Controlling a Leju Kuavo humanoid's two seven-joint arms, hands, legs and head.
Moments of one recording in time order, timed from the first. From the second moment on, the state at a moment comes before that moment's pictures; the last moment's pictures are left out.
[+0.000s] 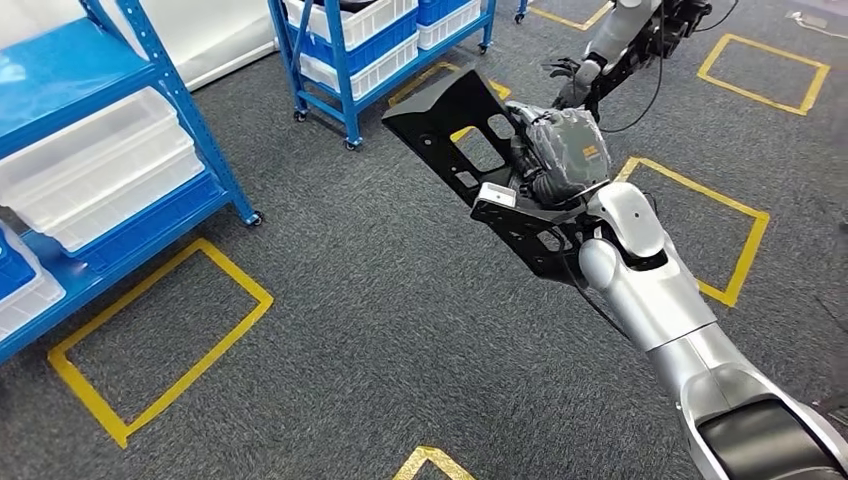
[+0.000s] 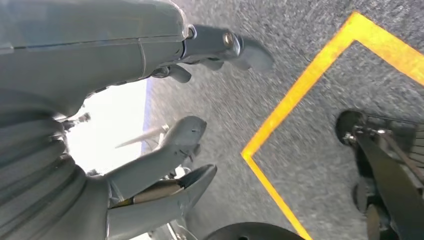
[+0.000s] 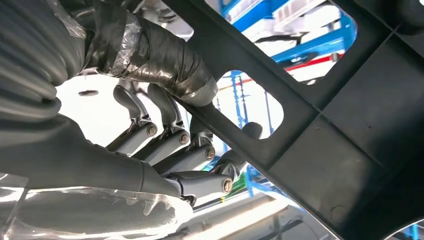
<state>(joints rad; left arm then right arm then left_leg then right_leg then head) -0.07 0.00 1.07 -0.19 -1.01 -0.24 0.17 -0.84 -0.20 0.49 -1.19 0.94 -0.34 -0.13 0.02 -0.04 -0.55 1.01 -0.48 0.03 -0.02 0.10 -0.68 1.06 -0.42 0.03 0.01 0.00</state>
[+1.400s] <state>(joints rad) -0.06 0.00 1.10 -0.19 -1.01 -0.26 0.17 -0.89 -0.30 0.49 -1.24 1.00 -0.29 -0.11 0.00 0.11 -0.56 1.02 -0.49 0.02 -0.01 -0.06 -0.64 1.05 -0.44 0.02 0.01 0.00</state>
